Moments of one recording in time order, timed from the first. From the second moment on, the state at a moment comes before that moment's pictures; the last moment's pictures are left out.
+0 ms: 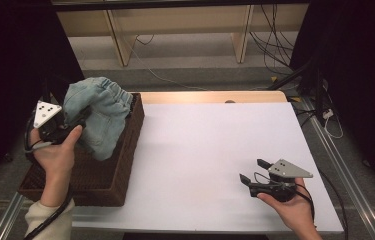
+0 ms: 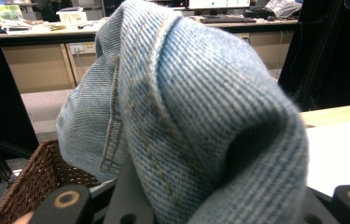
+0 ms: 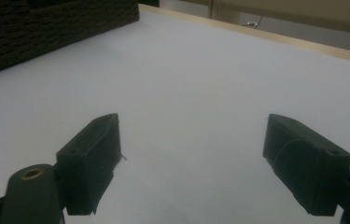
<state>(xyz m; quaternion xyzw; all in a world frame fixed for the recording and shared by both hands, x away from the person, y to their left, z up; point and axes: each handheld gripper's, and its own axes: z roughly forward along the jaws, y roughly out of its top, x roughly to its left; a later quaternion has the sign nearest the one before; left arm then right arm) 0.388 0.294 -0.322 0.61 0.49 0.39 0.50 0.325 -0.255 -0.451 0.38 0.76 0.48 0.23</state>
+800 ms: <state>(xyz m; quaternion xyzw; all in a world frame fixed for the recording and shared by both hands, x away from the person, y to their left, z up) 0.385 0.285 -0.318 0.61 0.47 0.38 0.50 0.325 -0.254 -0.451 0.38 0.76 0.48 0.23</state>
